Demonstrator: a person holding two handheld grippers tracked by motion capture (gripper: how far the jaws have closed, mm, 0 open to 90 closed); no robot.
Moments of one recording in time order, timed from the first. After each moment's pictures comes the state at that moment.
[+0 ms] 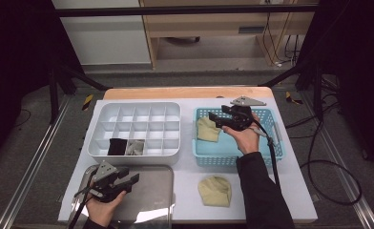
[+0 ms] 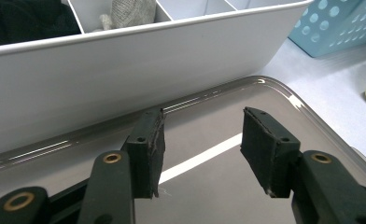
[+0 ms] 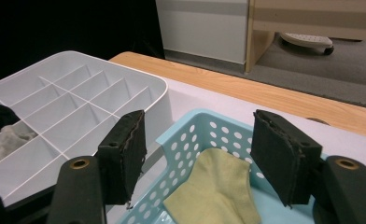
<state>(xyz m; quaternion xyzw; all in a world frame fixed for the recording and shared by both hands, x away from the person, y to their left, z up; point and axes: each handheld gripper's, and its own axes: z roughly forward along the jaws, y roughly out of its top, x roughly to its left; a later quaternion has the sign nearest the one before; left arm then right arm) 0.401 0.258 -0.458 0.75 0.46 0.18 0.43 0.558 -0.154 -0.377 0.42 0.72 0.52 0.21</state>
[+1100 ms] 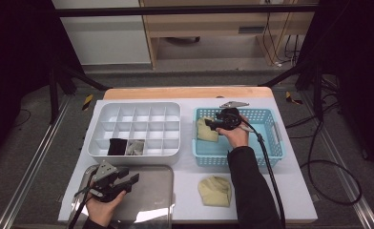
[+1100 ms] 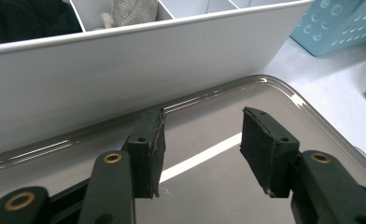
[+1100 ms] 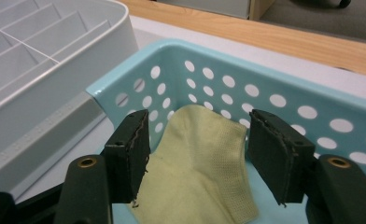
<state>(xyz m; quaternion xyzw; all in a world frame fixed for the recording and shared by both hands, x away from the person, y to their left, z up) 0.402 0.259 -0.459 0.75 0.47 0.18 0.43 0.607 -0.144 -0.441 0.43 0.76 0.45 0.17</state>
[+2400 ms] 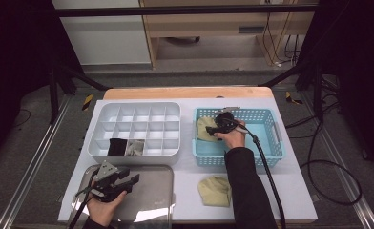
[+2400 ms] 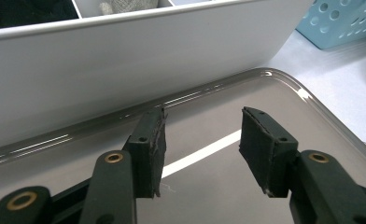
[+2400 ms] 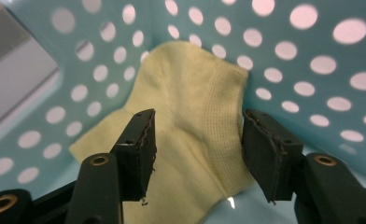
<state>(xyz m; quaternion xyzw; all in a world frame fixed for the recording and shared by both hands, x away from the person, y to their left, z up) 0.404 0.258 -0.463 0.76 0.47 0.18 0.42 0.612 -0.134 -0.469 0.46 0.79 0.36 0.17</state>
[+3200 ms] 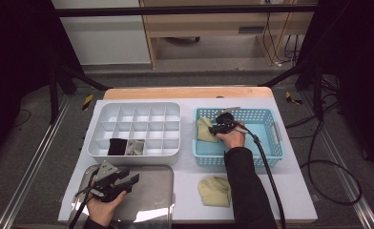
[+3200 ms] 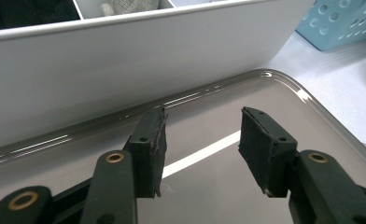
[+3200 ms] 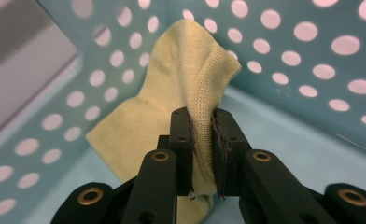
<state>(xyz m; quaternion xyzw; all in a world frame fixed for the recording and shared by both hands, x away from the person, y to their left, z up) 0.403 0.258 -0.462 0.76 0.47 0.18 0.42 0.609 -0.136 -0.467 0.46 0.80 0.36 0.14</state>
